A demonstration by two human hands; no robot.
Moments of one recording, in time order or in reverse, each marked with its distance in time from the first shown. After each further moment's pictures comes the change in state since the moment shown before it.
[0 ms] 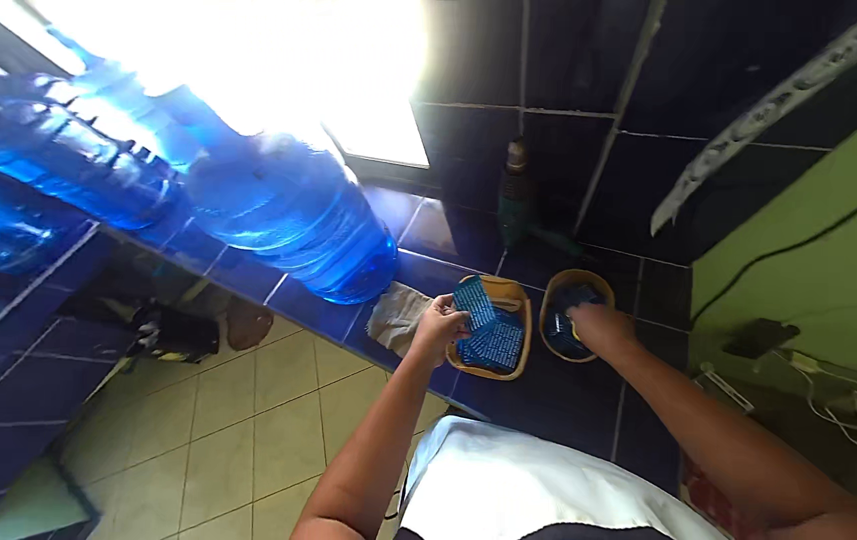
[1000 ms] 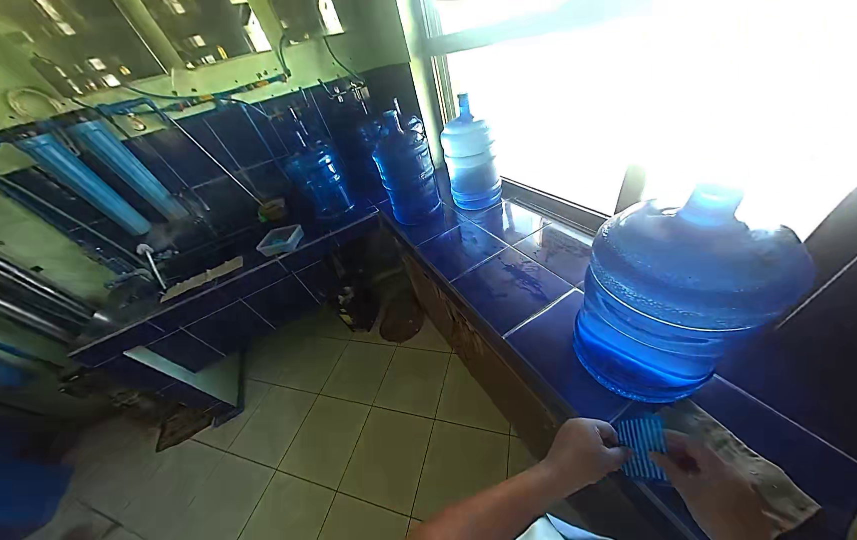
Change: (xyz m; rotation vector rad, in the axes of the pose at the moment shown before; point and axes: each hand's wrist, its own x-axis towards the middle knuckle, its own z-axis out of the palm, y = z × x) left_hand -0.062 -0.004 -0.325 0.495 -0.032 0.271; right_hand -0.024 -0.417 0.048 0.679 0.468 -0.496
